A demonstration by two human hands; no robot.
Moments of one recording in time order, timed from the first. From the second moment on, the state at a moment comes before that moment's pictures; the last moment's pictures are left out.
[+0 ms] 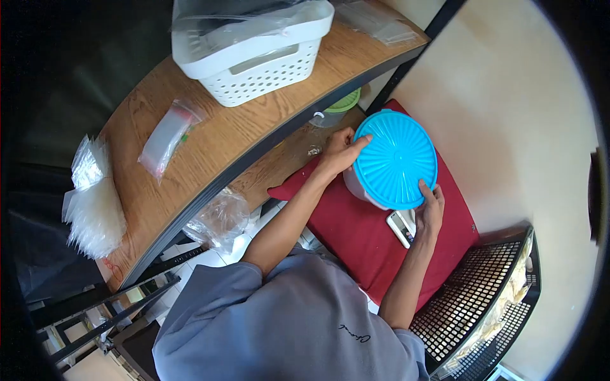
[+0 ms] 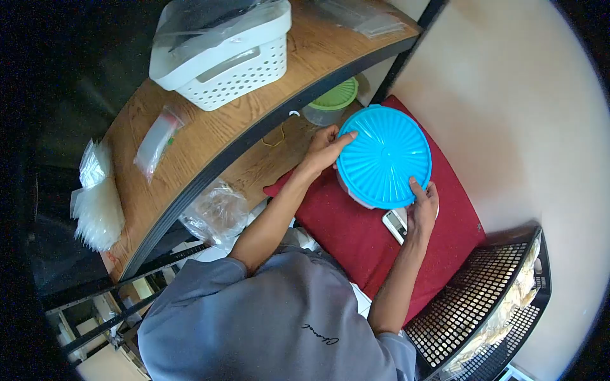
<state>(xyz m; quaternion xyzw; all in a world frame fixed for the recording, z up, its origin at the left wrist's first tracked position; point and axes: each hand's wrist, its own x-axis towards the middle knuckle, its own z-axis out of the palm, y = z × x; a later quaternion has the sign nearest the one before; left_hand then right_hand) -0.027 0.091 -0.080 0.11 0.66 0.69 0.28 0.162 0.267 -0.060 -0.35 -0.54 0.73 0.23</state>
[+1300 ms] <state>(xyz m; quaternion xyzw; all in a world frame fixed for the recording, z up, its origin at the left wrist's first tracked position) -0.113 -0.183 -0.346 -0.07 0.73 0.68 -0.01 0.218 0.102 -0.127 -0.36 -0.51 0.78 0.05</state>
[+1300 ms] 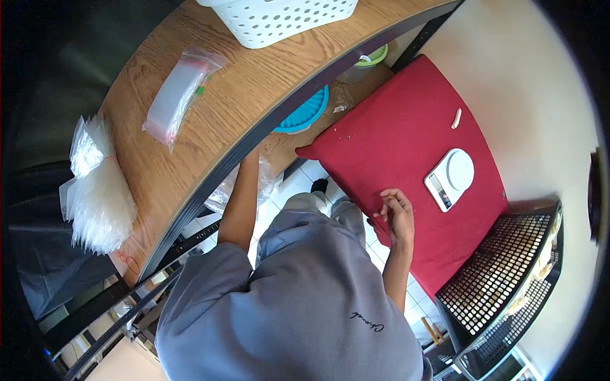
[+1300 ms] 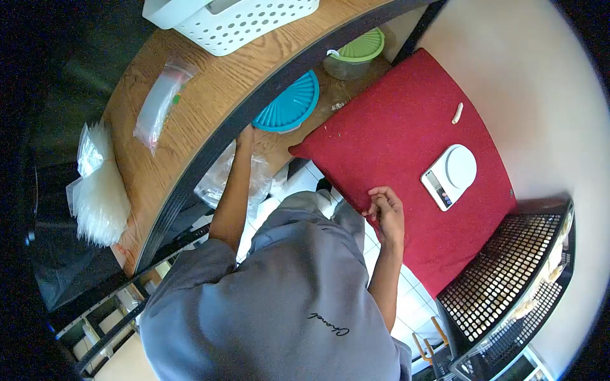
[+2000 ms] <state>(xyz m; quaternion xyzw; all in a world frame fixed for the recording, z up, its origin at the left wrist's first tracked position) -0.066 -0.132 -0.259 -0.16 0.61 0.76 0.17 0.350 0.074 -0.146 -0.42 -0.46 0.77 0.13</state>
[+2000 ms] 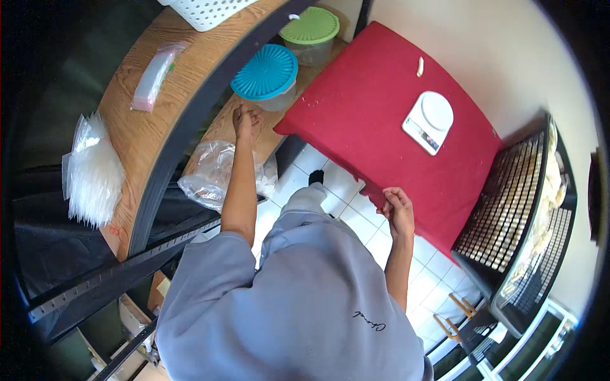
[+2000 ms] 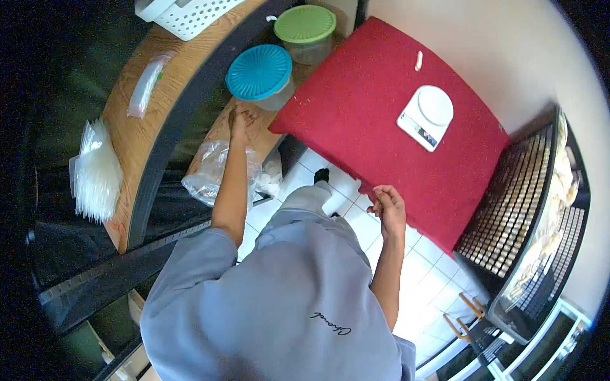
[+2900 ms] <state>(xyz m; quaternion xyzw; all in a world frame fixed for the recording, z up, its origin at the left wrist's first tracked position) 0.099 -0.402 -0.683 0.11 0.99 -0.07 0.09 0.509 -0.207 -0.414 -0.44 -0.62 0.37 -0.53</state>
